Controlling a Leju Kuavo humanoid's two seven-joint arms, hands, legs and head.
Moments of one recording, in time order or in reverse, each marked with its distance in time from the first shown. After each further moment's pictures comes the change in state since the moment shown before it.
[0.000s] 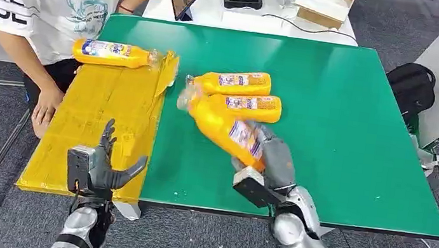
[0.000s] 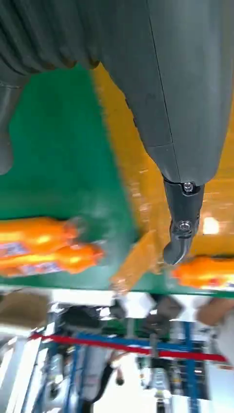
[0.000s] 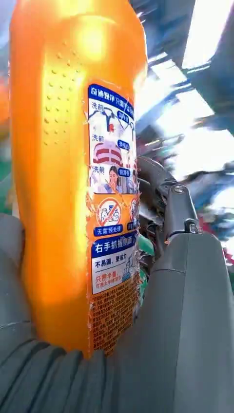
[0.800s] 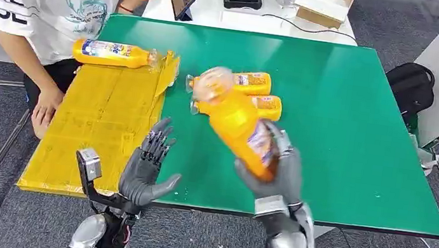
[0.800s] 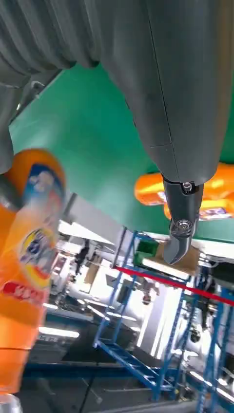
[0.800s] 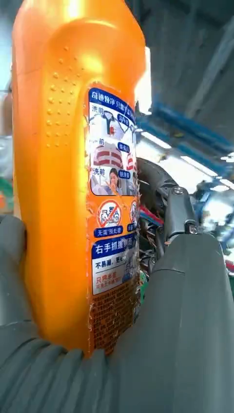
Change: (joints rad) left arm 0.089 0.007 -0.283 -0.253 0.348 -0.353 0.135; right arm 0.152 0.184 -0.162 -0.136 -0.050 0.105 -0.256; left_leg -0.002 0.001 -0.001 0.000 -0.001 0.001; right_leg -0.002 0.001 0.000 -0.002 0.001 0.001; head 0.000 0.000
